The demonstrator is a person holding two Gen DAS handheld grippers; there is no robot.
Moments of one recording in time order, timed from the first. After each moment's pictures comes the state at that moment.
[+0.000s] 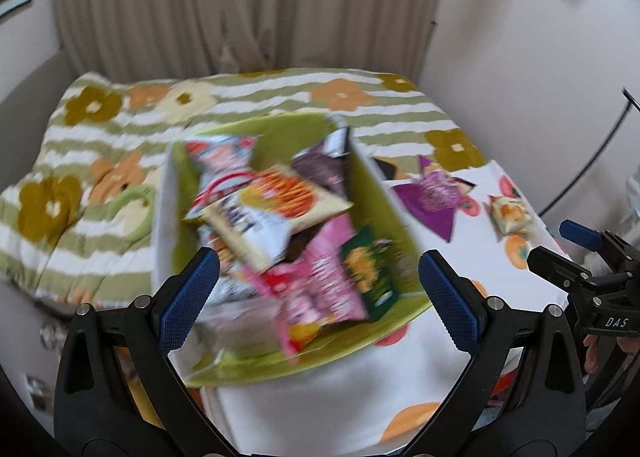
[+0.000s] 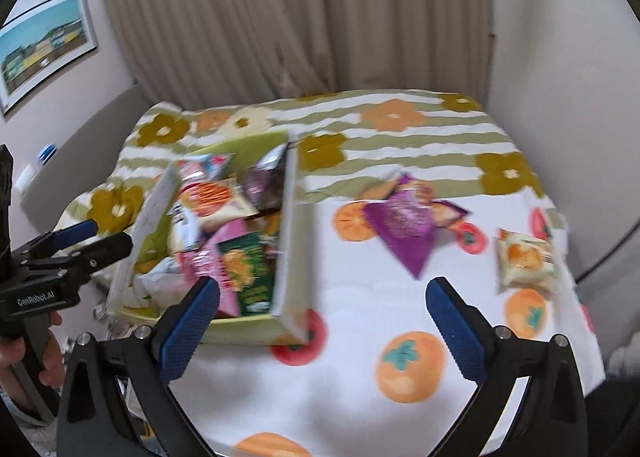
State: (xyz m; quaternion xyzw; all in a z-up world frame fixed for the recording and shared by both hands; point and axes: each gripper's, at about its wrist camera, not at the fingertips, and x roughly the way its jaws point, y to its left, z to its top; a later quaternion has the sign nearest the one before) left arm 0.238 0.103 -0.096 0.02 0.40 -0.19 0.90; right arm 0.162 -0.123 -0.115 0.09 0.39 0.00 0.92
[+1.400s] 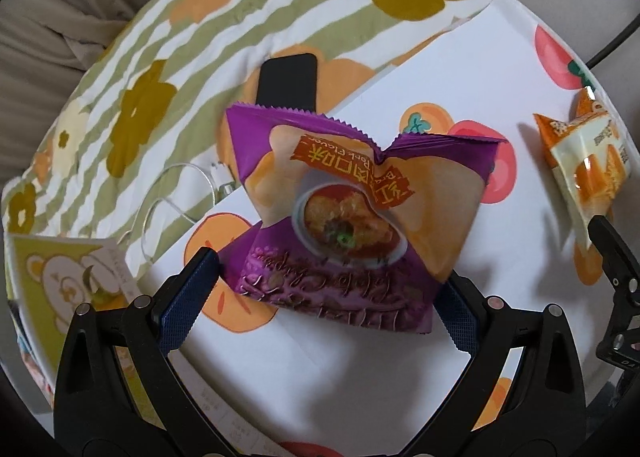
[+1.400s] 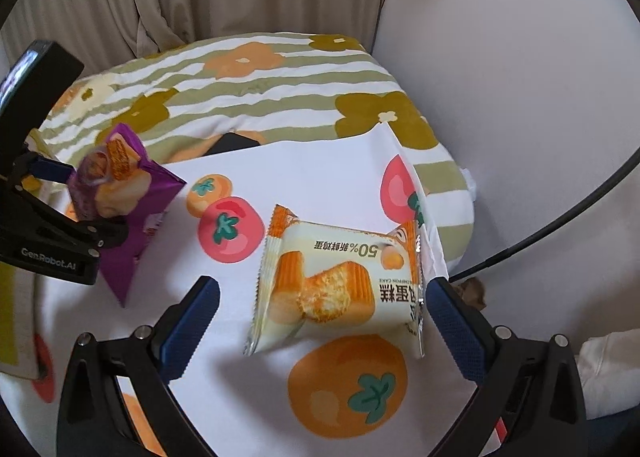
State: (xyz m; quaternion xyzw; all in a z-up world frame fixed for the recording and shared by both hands) left arm 0.416 -0.222 -0.278 0.29 0.56 -0.23 0.74; right arm 0.255 -0.328 -0.257 0.02 0.48 -0.16 0.86
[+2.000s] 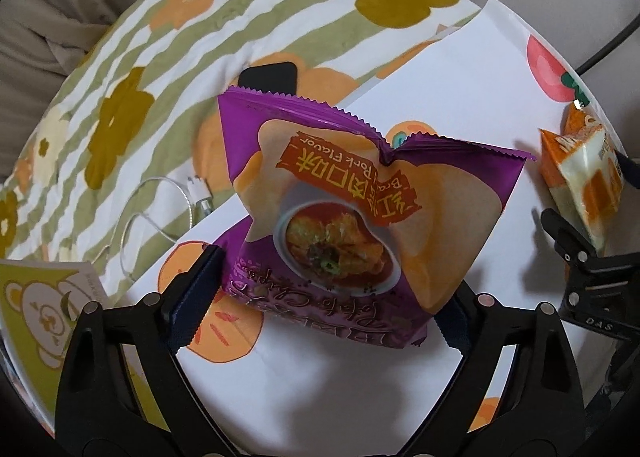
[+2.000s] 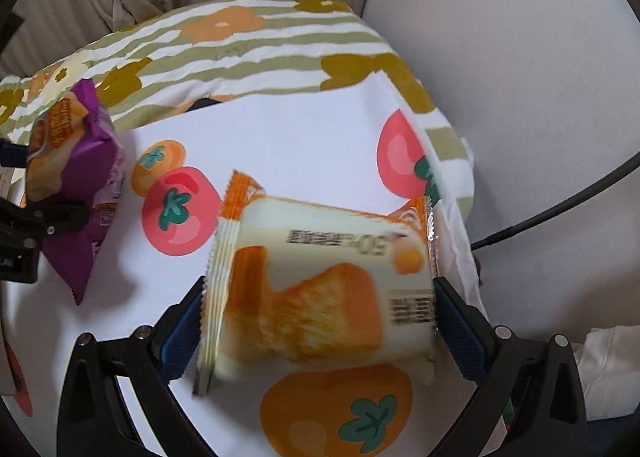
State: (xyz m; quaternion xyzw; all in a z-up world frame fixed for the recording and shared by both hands) left arm 0.428 -0.232 -0.287 0.26 0.56 -0.27 0.74; right arm 0.281 -0.359 -0.300 0.05 0.54 -0.17 0.83
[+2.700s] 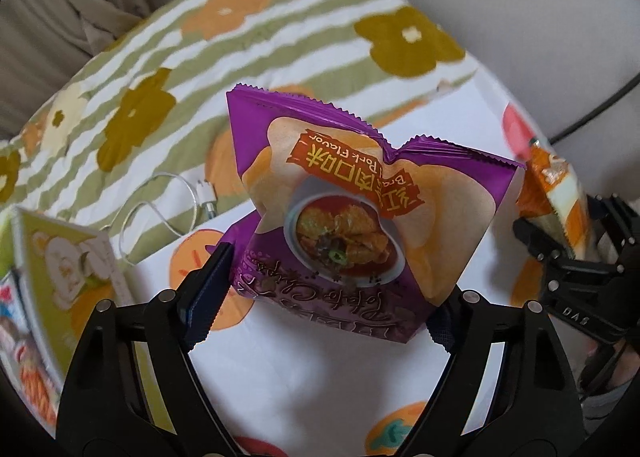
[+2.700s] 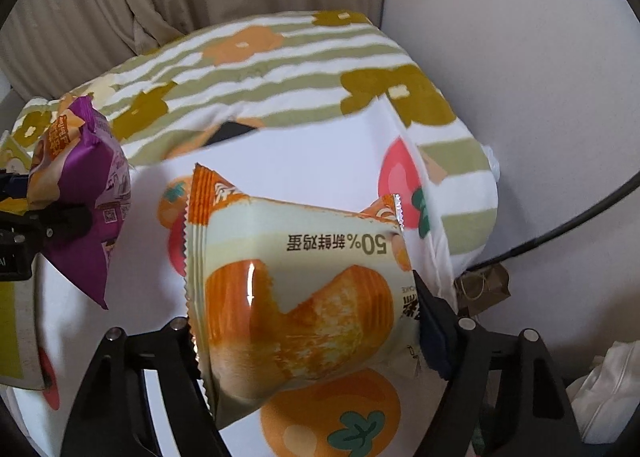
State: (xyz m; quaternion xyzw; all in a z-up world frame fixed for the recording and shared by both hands) left arm 0.406 -0.214 -0.224 0.17 0.54 -0.24 0.79; right arm 0.274 -0.372 -0.263 0.08 0.50 -0.11 0.86
